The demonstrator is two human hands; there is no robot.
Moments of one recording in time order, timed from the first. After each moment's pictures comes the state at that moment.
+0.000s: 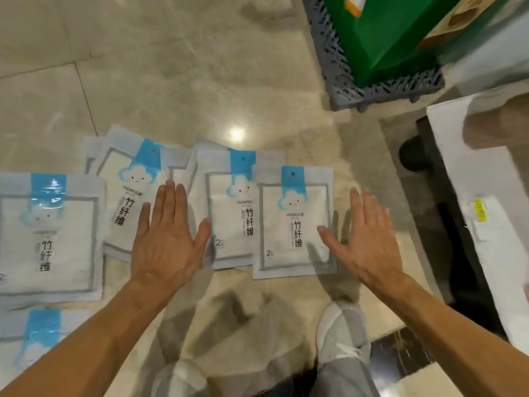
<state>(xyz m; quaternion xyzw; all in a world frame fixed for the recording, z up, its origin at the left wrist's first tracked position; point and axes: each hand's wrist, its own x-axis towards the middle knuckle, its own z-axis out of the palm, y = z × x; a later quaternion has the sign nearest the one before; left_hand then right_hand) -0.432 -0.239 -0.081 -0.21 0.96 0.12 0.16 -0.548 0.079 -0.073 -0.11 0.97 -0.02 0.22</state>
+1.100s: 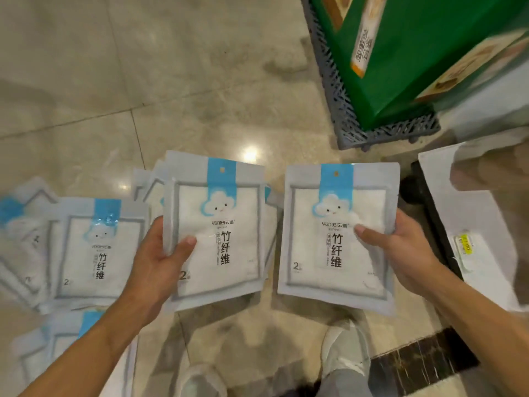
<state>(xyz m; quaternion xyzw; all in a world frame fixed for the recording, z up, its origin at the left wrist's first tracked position) -0.427 -0.273 0.020 -0.43 0.67 0.61 0.03 -0.599 0.056 0.033 0.16 0.77 -0.54 0.30</state>
